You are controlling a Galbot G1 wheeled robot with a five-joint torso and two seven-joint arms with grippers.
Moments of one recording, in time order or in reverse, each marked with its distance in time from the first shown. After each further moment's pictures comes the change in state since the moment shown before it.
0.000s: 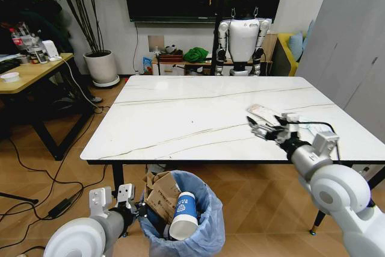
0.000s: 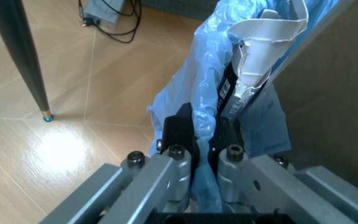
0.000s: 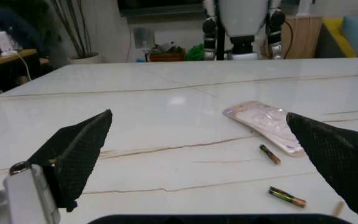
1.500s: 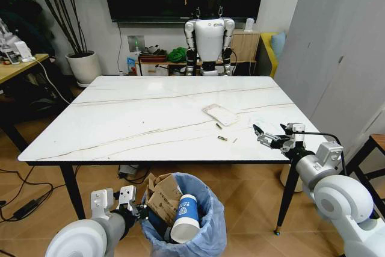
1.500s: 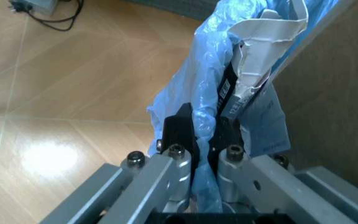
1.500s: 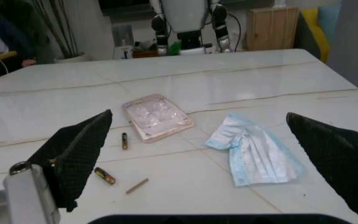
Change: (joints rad) left arm 0.007 0.003 0.005 -0.007 0.002 0.000 -0.003; right arm 0.024 0.002 -0.030 -0.037 0.028 0.012 -0.006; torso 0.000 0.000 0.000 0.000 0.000
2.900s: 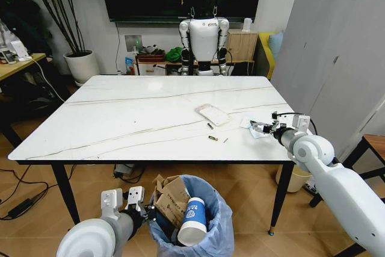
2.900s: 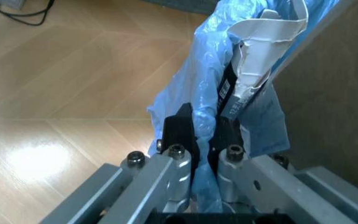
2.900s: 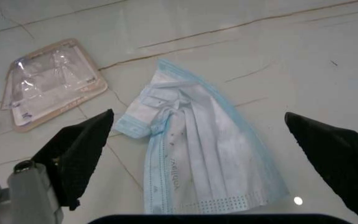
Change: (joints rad) left arm -0.050 -0.013 0.097 0.030 0.033 0.000 0.028; right arm 0.469 -0.038 -0.307 -0.532 0.188 -0.124 0.055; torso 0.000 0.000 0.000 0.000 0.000
